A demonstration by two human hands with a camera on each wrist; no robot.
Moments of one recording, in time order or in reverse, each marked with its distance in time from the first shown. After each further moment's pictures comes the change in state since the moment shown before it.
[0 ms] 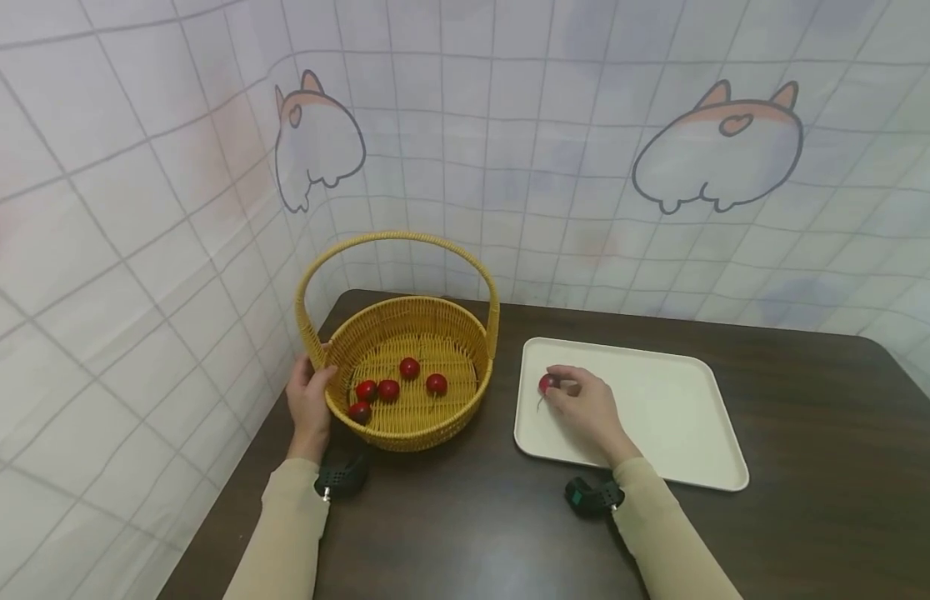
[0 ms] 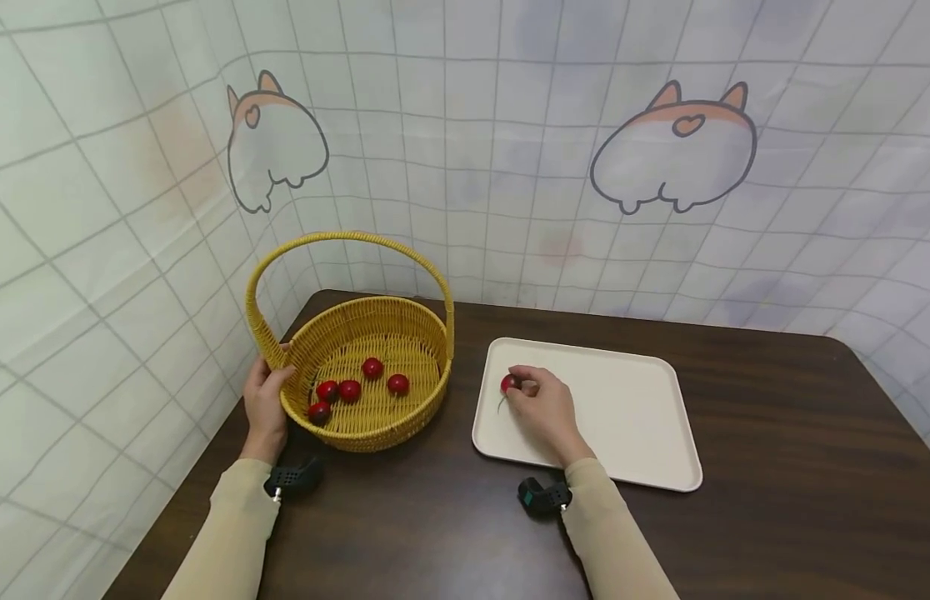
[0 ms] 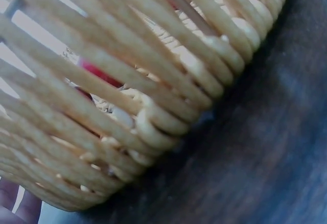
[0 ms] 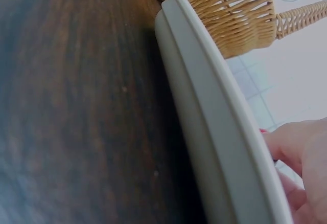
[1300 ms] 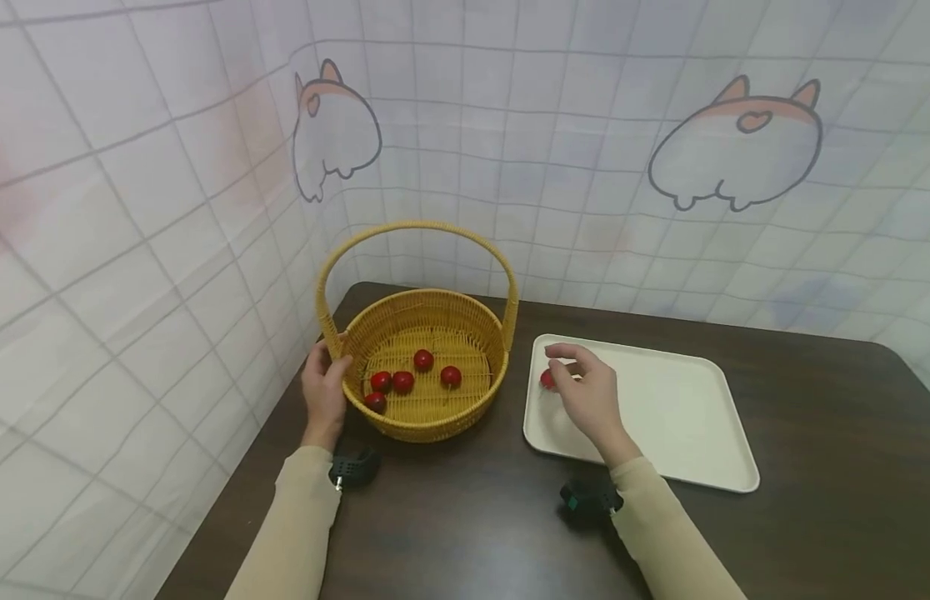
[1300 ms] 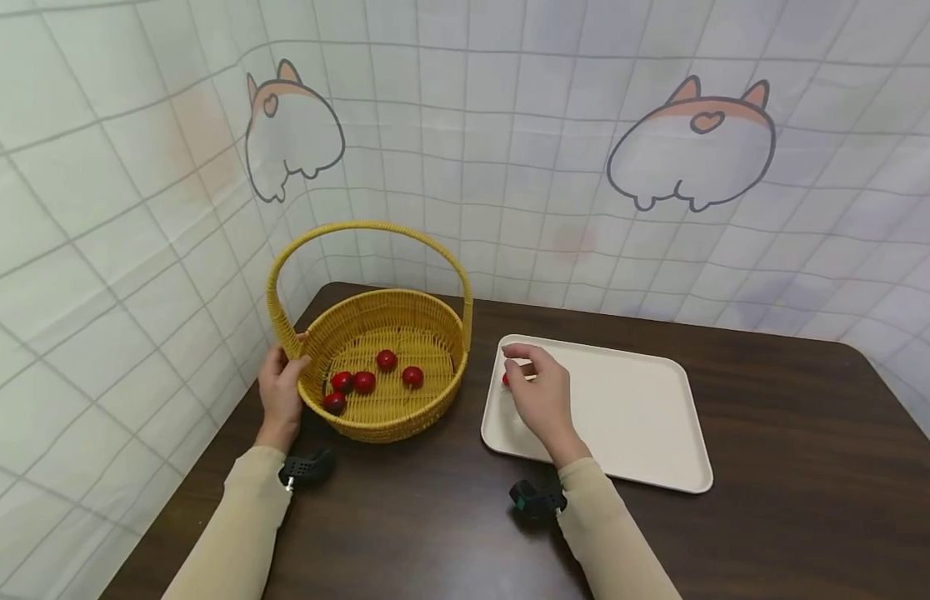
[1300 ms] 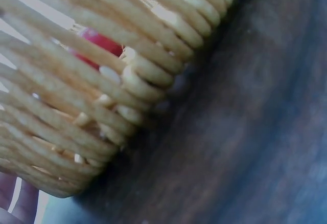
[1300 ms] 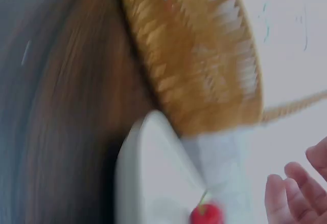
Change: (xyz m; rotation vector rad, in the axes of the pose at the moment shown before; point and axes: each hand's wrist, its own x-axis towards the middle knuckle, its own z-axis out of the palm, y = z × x) left_hand -0.008 0.023 -0.002 0.053 -0.094 0.050; right_hand -0.018 -0.059 0.010 0.220 0.197 -0.184
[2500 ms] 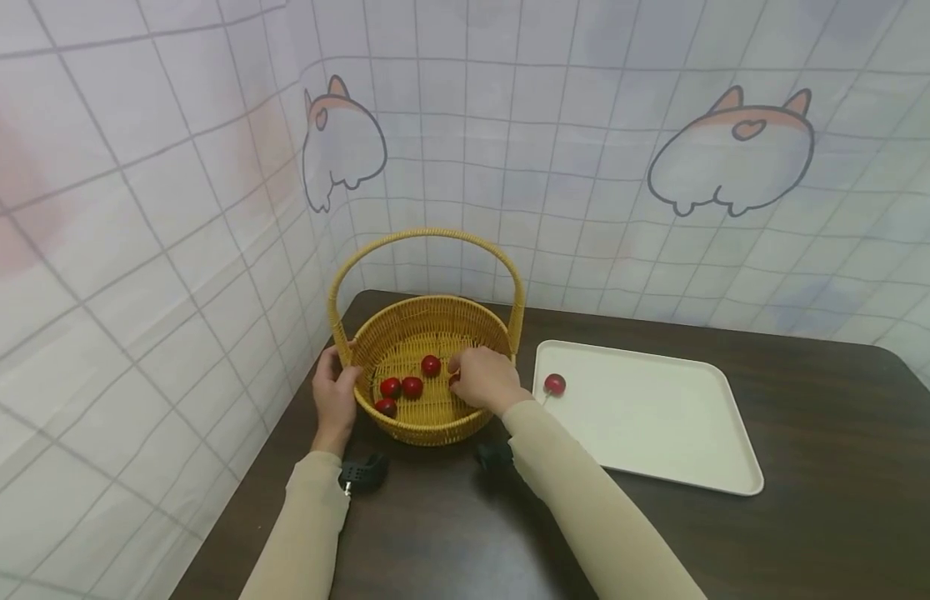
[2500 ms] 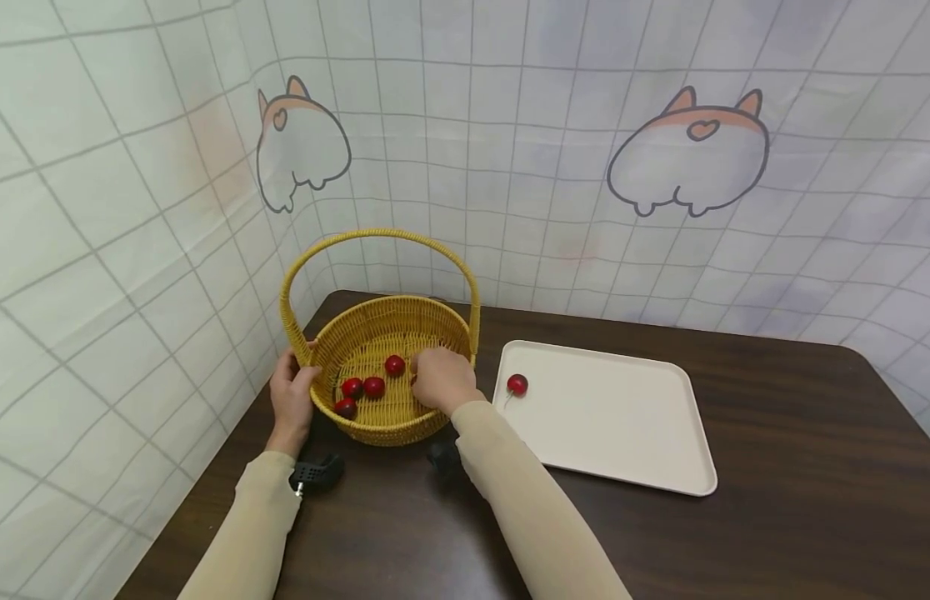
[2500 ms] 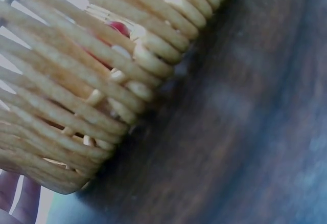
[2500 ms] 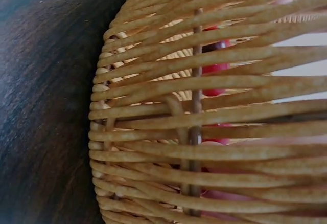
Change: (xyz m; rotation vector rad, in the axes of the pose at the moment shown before) left_hand 0.000 0.003 -0.002 0.056 -0.028 0.033; right_hand 0.037 -0.065 0.114 -0.713 -0.600 -0.055
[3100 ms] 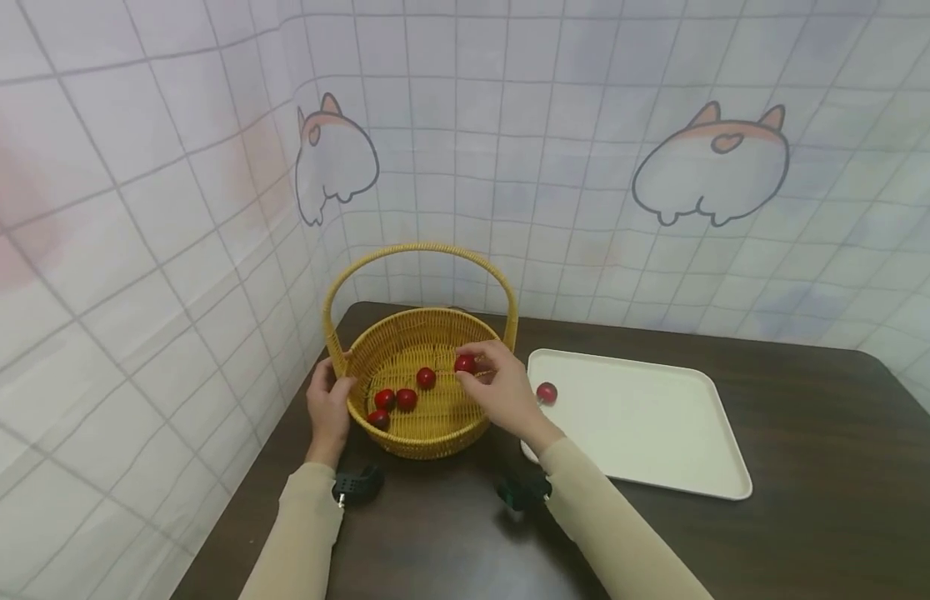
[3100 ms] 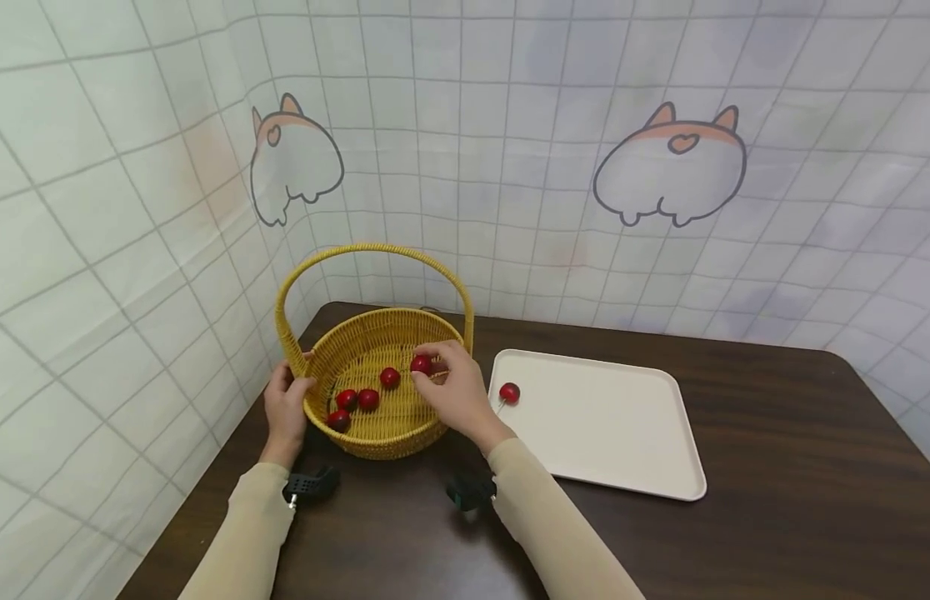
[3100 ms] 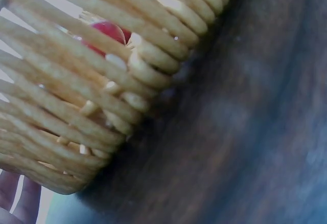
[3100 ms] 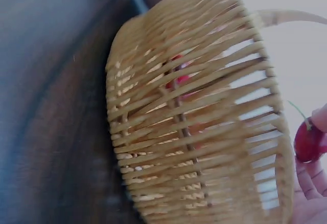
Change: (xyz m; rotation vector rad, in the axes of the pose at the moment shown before) left_hand 0.001 0.000 0.001 -0.016 -0.001 -0.024; right_hand -0.038 0.026 0.000 0.736 0.417 -0.183
